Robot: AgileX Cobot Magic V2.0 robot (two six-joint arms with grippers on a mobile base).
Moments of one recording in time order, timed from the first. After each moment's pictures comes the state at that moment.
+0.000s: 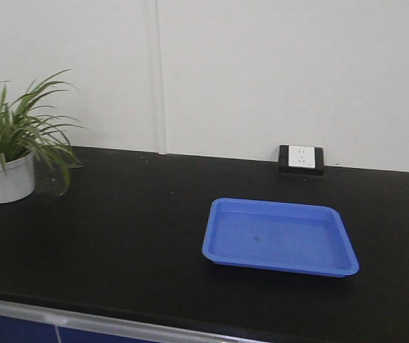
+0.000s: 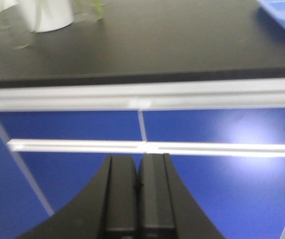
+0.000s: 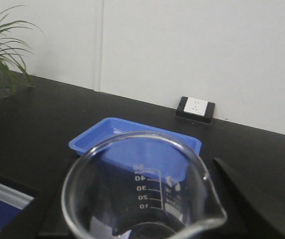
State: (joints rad) left arm -0.03 -0.02 0.03 0.06 0.37 0.02; right arm 0.31 0.17 -0.32 -0.47 0.29 0.37
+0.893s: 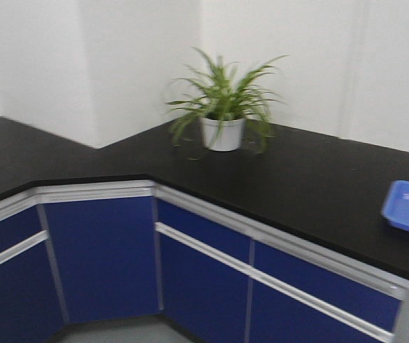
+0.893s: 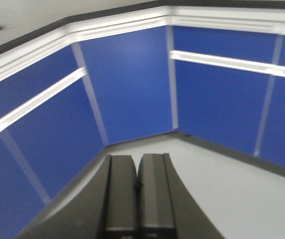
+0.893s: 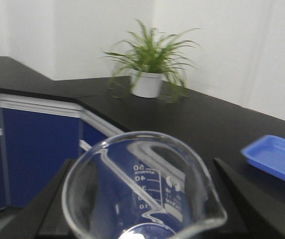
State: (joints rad) left arm -0.03 -0.02 0.03 0.06 0.37 0.02; right arm 0.31 0.17 -0.32 -0.47 0.29 0.37
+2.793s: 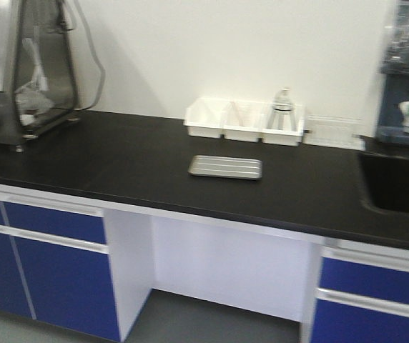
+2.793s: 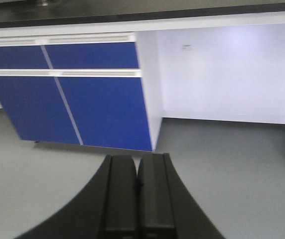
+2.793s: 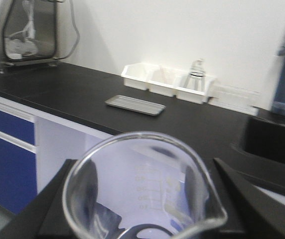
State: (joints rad) left arm -0.03 -0.02 0.03 0.06 0.37 0.02; right arm 0.31 0.17 -0.32 -0.47 0.29 0.37
